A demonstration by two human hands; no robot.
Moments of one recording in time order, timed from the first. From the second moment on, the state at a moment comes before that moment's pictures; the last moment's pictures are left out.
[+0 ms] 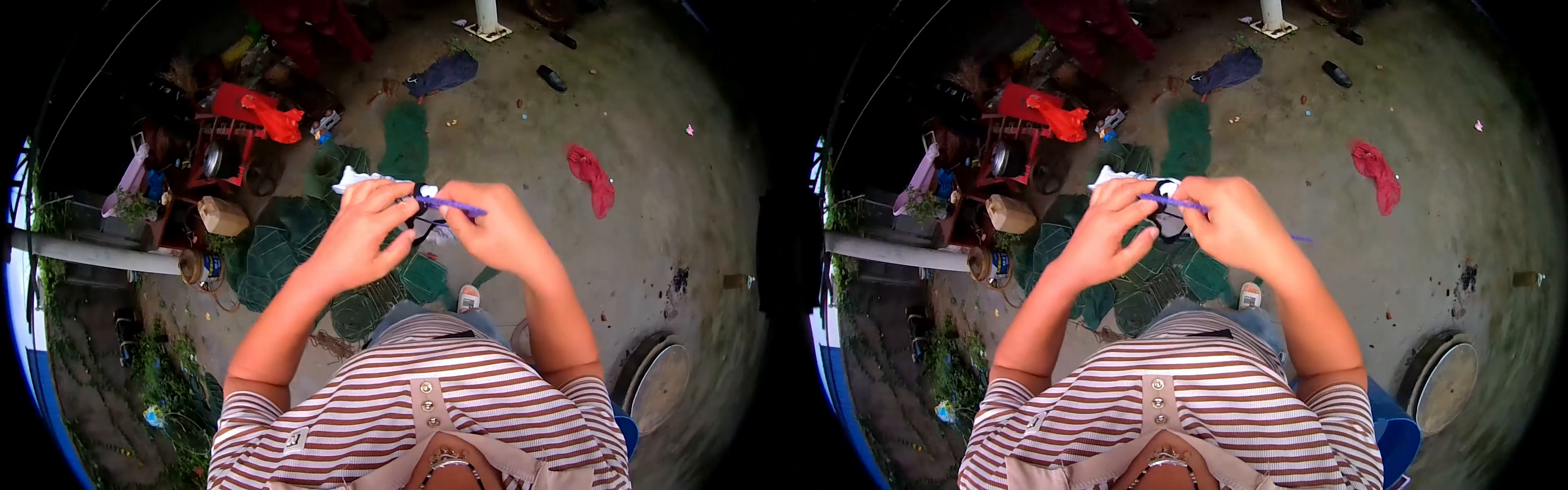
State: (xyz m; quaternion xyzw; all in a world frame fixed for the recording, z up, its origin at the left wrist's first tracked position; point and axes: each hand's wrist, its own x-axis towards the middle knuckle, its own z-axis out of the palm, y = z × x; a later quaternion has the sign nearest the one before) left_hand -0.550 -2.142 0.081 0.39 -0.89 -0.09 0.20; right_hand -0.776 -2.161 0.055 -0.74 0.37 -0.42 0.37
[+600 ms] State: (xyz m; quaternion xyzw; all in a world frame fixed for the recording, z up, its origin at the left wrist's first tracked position) left_hand -0.564 -2.264 0.113 0.46 -0.79 -0.15 0.37; right_hand -0.768 -2.287 -0.032 -0.49 0.47 -0.48 0.56
